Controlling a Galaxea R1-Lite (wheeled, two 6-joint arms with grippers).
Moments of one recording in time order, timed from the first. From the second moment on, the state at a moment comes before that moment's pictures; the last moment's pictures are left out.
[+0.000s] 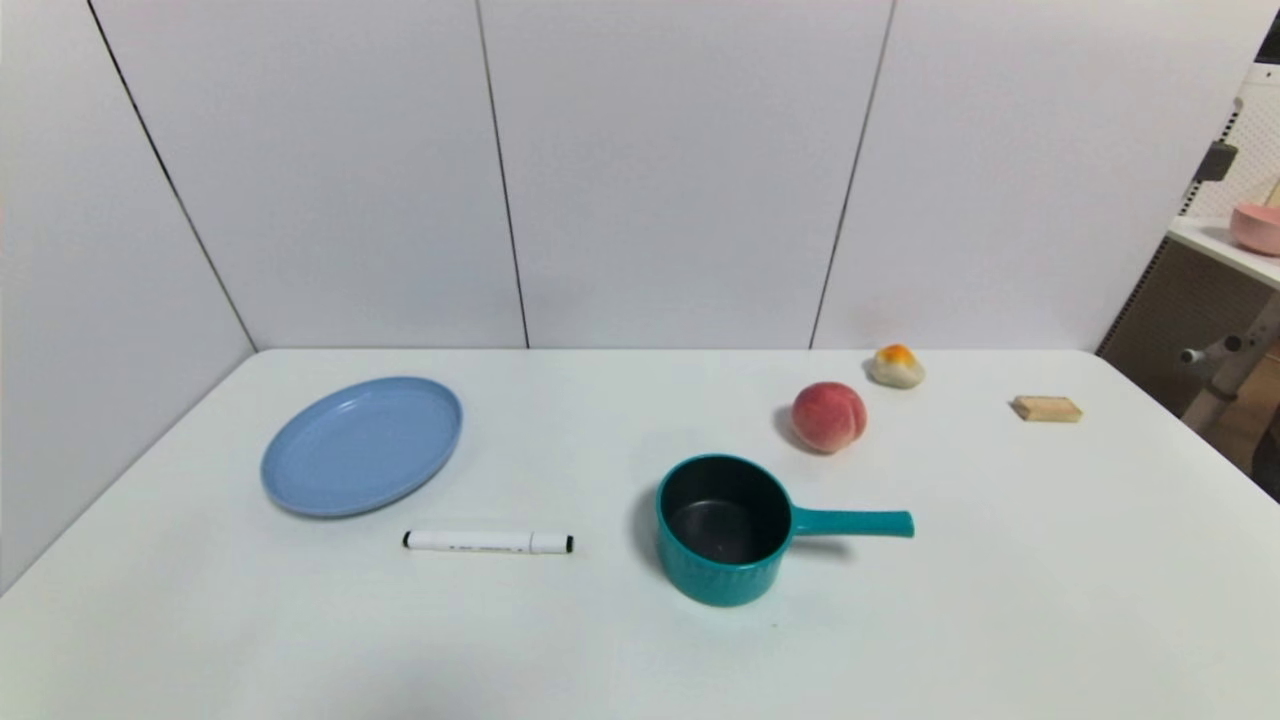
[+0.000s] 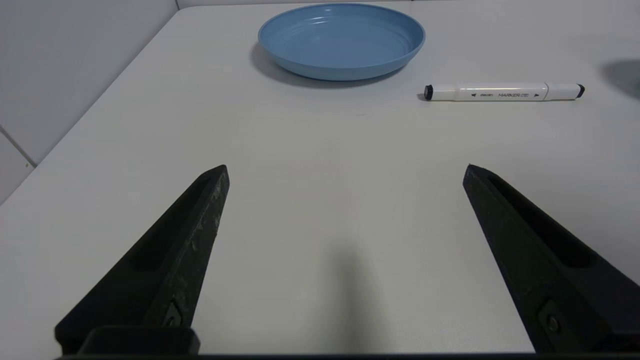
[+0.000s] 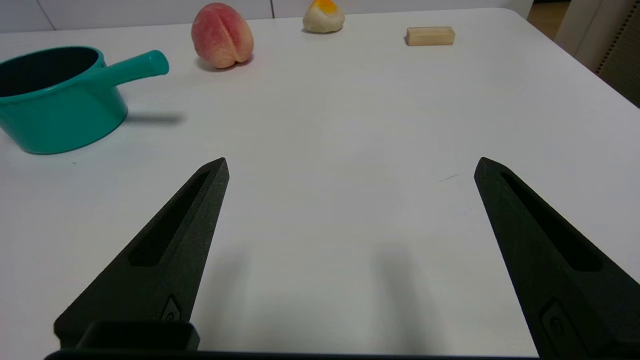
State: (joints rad) left arm 0.00 0.00 0.00 0.00 0.00 0.00; right arm 0.00 0.00 0.00 0.00 -0.01 0.04
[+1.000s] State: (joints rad) left arm 0.00 0.01 -0.01 0.00 0.00 0.00; right arm 0.00 0.00 0.00 0.00 -0.01 0.04
